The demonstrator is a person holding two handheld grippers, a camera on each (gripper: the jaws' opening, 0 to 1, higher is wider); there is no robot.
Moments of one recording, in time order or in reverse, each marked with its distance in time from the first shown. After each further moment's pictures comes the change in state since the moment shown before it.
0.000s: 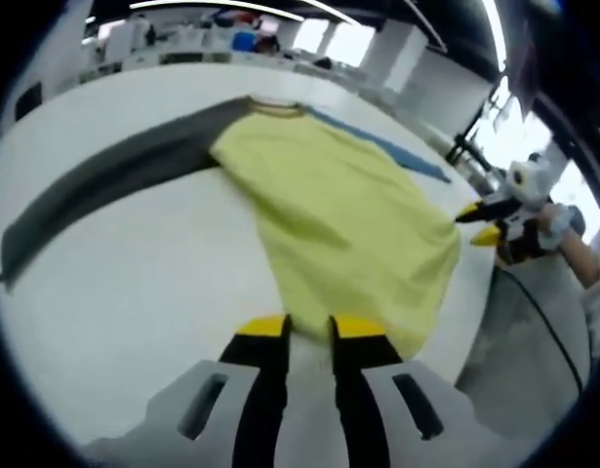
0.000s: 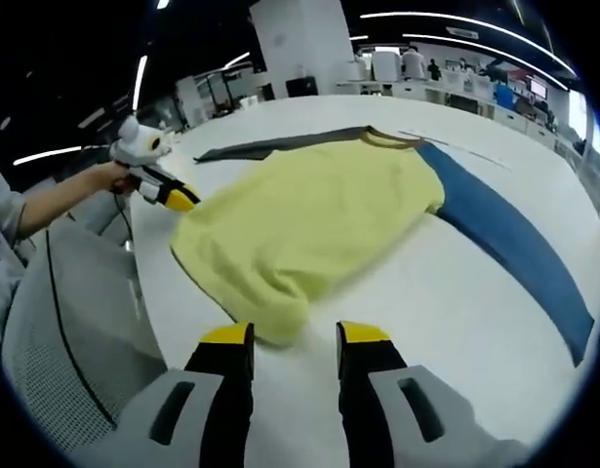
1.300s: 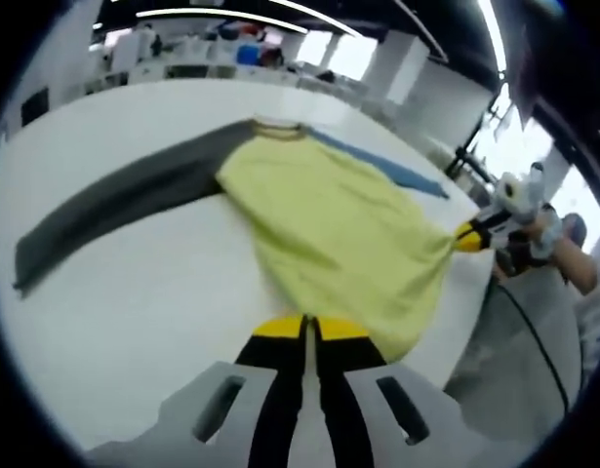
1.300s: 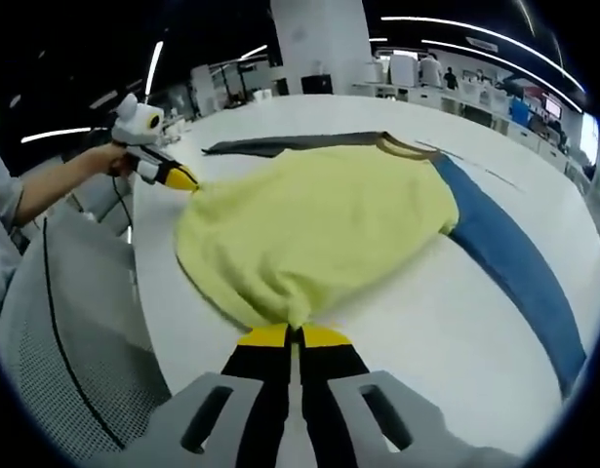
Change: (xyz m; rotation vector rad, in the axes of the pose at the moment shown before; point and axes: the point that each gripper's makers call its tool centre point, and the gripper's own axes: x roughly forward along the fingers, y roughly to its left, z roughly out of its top) left arm -0.024 -0.005 0.023 0.006 -0.068 0.022; right arm 0.000 0.006 0.019 -0.086 -0.007 0.004
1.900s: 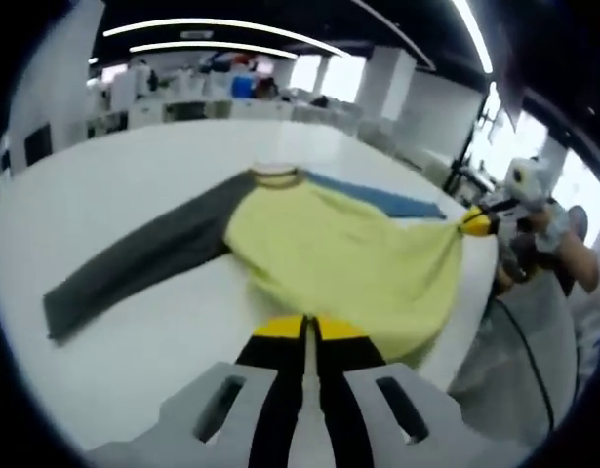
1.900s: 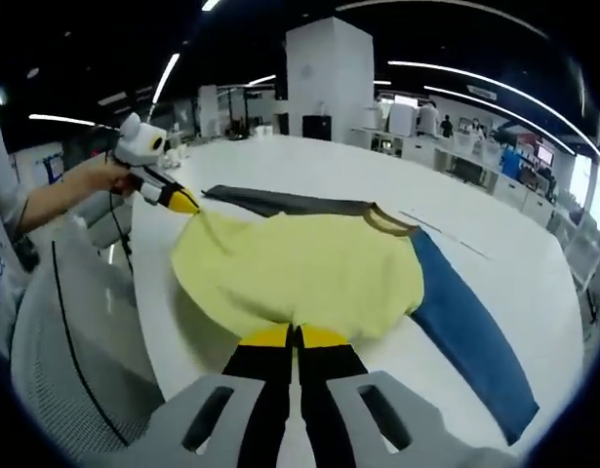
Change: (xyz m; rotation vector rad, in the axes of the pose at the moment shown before) left arm -0.027 -0.006 0.054 0.094 -0.127 0.041; right arm -0.038 -0.008 0.078 -0.128 -0.160 -0.090
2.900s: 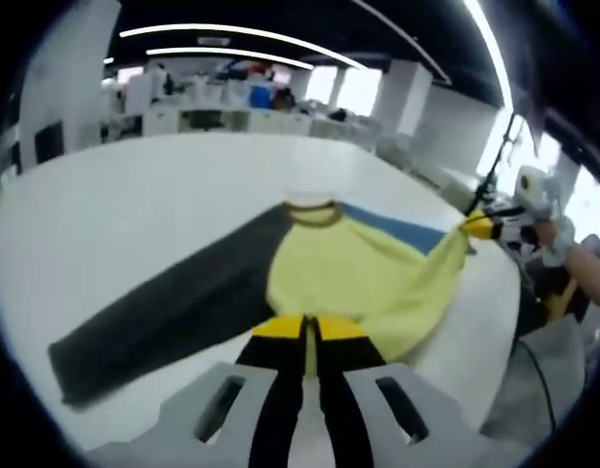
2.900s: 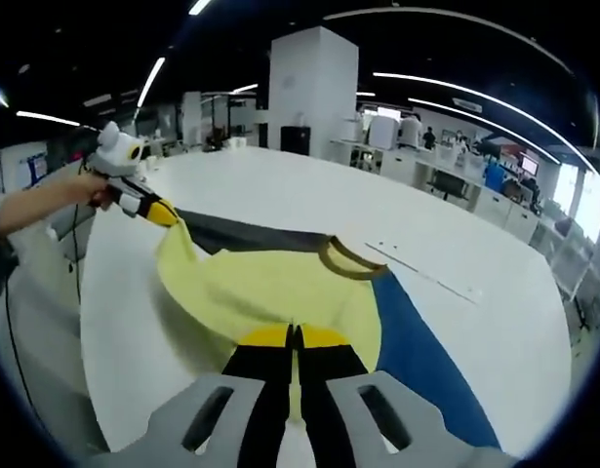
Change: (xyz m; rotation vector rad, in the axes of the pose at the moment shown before) left arm 0.055 0.070 0.053 -0.064 -0.033 0.060; right arm 0.072 -0.093 0.045 0.010 -0.018 -0.089
